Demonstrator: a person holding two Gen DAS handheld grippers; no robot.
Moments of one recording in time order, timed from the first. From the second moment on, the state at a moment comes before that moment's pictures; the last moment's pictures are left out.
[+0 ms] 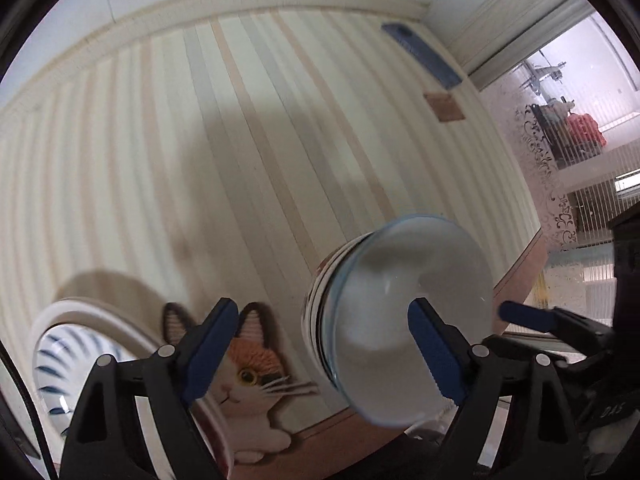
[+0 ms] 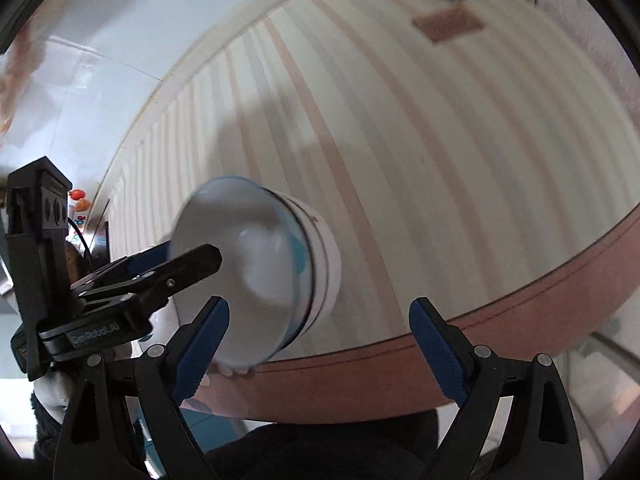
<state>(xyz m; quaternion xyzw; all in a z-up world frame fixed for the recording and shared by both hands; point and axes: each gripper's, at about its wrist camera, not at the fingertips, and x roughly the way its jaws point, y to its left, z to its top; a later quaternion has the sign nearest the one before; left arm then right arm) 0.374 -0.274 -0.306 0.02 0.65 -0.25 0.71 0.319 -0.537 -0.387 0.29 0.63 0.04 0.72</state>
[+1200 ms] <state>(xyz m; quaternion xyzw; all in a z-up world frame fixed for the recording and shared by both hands) 0.389 -0.277 -0.341 -0.08 0.71 -0.23 0.66 0.373 -0.517 -0.470 0.39 0.66 0.14 0.62</state>
